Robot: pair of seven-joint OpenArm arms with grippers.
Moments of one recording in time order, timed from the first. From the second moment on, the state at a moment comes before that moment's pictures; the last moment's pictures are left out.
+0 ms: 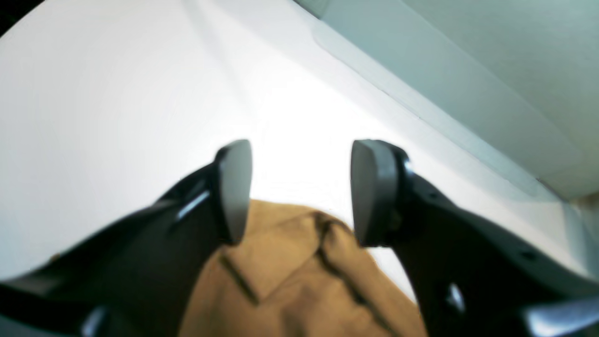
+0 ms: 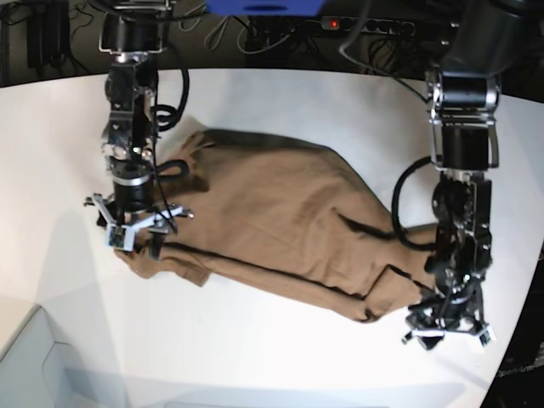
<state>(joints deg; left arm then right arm) -27.0 -13.6 -0.4 68.6 -34.0 17.5 22.7 -1.2 -1.1 8.2 83.8 -1.1 0.4 -7.9</state>
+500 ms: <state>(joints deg) -3.7 -17.2 -8.3 74.5 -34.0 18.0 22.9 -14.8 -3.8 7.8 94.3 -0.9 0.0 -7.9</state>
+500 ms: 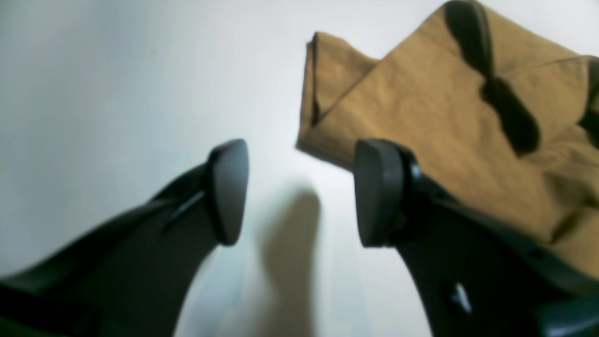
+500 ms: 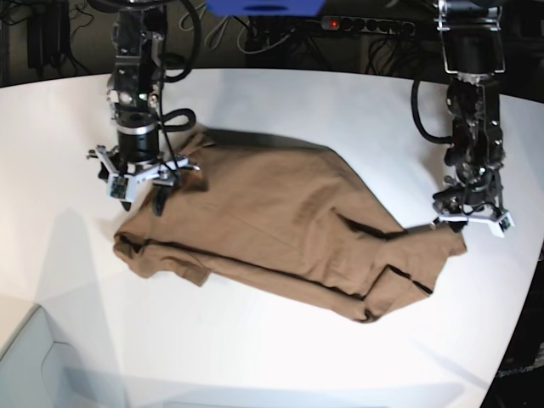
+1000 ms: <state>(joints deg) -11.2 -17.1 -4.0 64.3 -34.0 17.9 22.7 -18.6 -3.8 5.9 94.3 -0.9 0.0 -7.9</state>
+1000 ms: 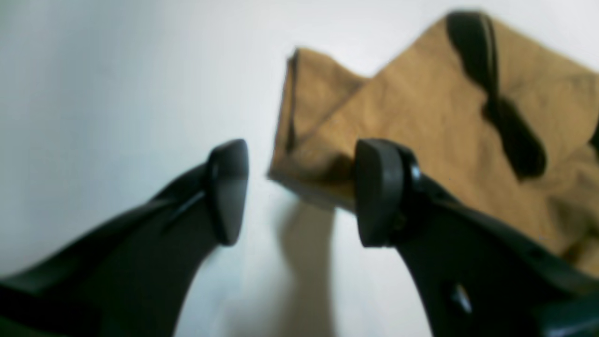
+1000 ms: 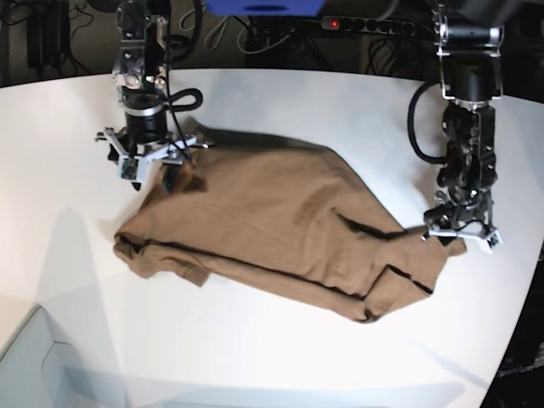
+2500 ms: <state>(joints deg) -36.2 -13.3 8.9 43.5 -26.7 17.6 22.5 -18.2 -3.3 6.0 94.3 -0.9 0.0 -7.9</state>
